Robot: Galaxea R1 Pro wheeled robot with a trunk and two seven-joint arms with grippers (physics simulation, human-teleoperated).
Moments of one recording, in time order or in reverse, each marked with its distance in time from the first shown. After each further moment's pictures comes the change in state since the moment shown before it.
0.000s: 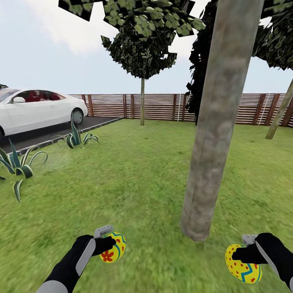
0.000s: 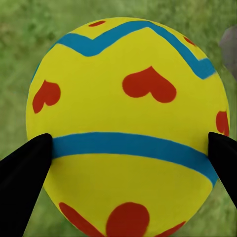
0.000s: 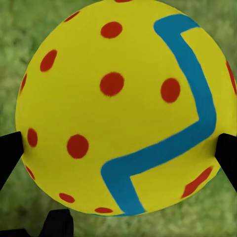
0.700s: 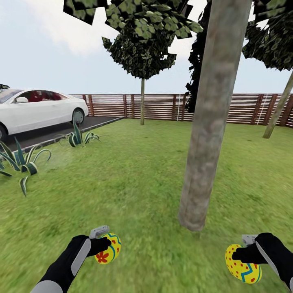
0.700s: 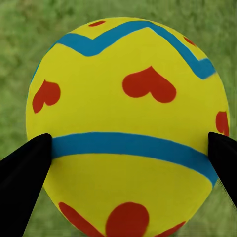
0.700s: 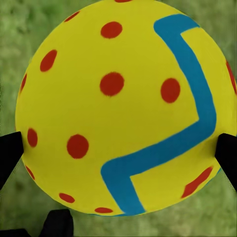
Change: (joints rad) left arm 0.000 0.037 0.000 0.002 -0.002 0.015 -0.004; right arm 0.000 0.000 0.000 0.000 0.000 -0.001 0.000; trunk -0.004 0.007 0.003
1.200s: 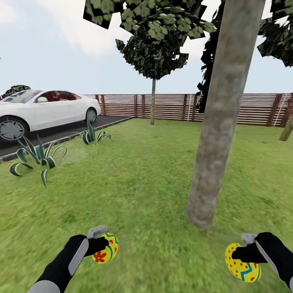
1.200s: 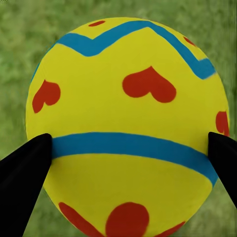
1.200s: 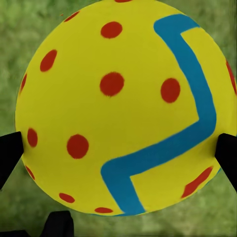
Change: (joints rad) left arm 0.000 0.018 0.001 -0.003 0.003 0.002 0.002; right arm 0.000 0.000 -0.002 -0.008 0.000 0.001 0.002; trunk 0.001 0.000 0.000
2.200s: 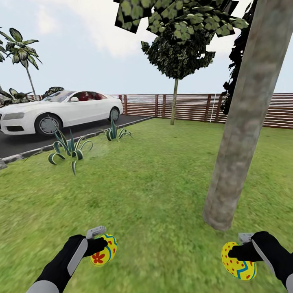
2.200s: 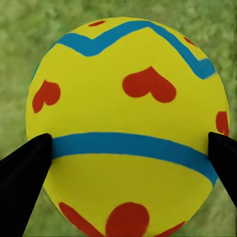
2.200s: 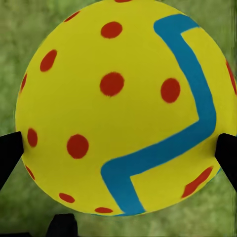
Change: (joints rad) left arm 0.000 0.009 -0.002 -0.001 -0.006 0.014 0.002; right arm 0.000 0.019 0.001 -0.013 0.003 -0.002 0.000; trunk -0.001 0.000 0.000
